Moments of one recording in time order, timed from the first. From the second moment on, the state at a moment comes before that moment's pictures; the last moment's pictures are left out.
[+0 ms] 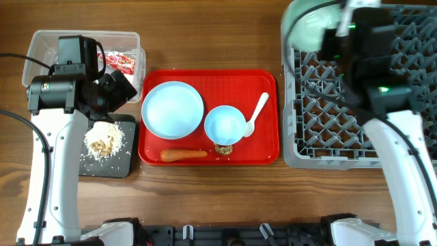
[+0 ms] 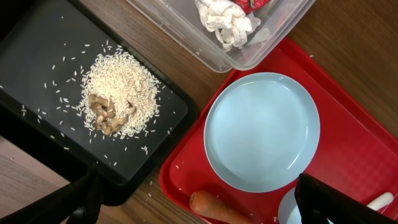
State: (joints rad) left arm 0.03 1.42 1.44 -1.24 -0.08 -0.61; right arm 0.12 1.37 1.39 -0.50 0.34 0.02
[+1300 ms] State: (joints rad) left arm 0.03 1.42 1.44 -1.24 -0.08 -0.61; right arm -0.35 1.95 1.41 -0.10 0.85 -0.39
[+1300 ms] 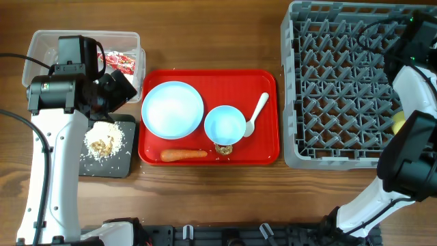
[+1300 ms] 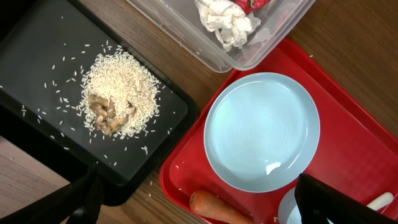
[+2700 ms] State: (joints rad) left arm 0.03 1.42 1.44 -1.24 -0.09 -0.61; right arm 0.50 1.91 1.40 -0.88 -0.22 0.10
